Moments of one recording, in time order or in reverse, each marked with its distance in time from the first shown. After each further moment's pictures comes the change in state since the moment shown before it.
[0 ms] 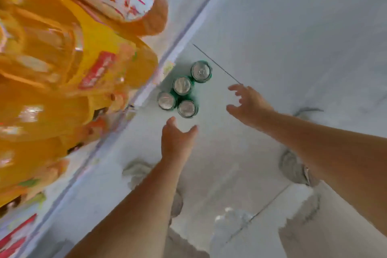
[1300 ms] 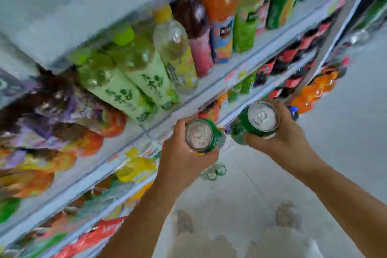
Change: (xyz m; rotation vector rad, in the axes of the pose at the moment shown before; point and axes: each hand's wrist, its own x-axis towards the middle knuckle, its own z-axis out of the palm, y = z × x) left_hand -0.503 0.134 -0.390 -0.344 0.444 0.873; right_hand -0.496 -0.273 -0.315 0.452 0.319 -0.780
